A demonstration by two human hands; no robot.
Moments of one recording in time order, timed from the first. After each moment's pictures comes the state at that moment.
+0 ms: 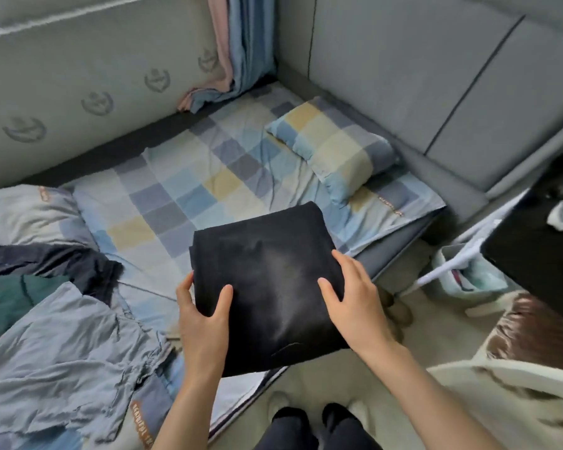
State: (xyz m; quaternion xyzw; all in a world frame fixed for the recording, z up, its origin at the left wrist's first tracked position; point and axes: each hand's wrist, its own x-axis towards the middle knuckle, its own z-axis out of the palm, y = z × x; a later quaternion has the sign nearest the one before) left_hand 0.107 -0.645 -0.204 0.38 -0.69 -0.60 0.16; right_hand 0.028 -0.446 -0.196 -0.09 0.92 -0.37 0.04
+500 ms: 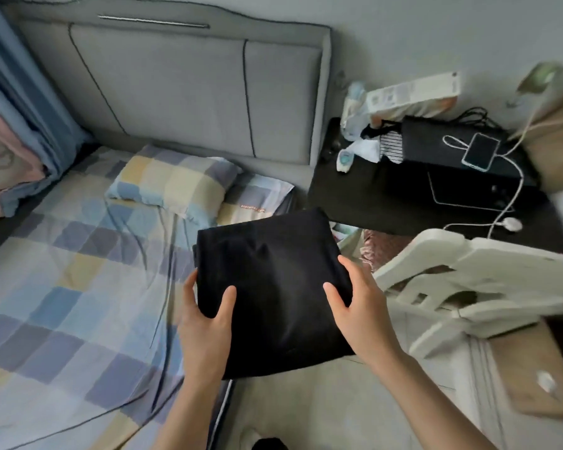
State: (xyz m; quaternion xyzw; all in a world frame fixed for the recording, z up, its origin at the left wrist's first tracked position) left_hand 0.085 -0.421 -0.153 0.10 -0.80 -0.59 0.02; right_hand 0.140 -0.212 -0.155 0.18 0.90 -0.37 -0.16
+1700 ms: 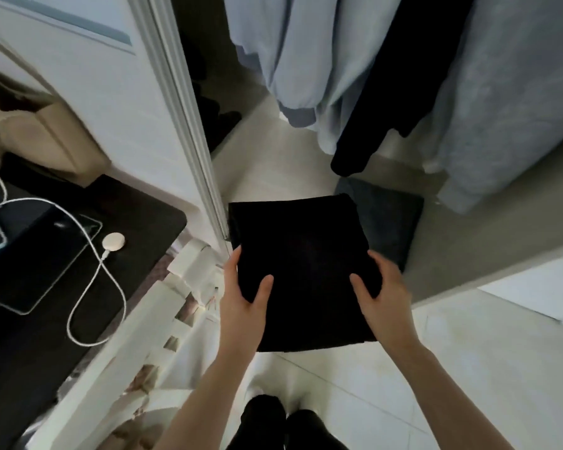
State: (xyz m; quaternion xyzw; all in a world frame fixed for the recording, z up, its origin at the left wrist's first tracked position) left_hand 0.280 0.154 -0.195 -0.50 -0.59 -0.44 -0.46; right_hand 0.496 0.129 -0.189 0.77 0.52 -0.20 -0.32
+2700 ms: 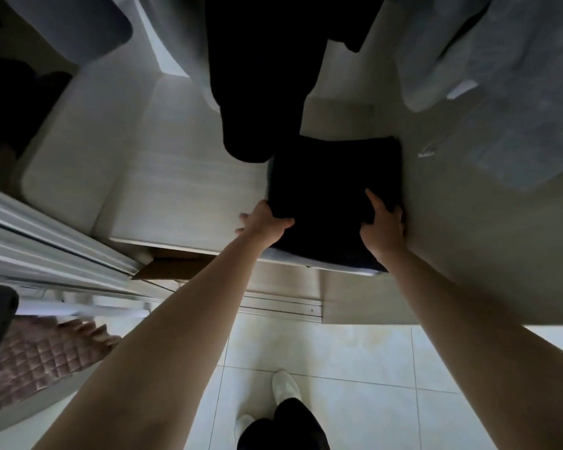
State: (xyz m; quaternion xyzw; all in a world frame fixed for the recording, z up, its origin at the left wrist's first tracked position) left_hand 0.512 0.426 -0.414 -0.68 -0.56 -0.02 -0.47; right_hand 0.689 0.300 -0.395 0.92 0.27 -0.20 -0.21
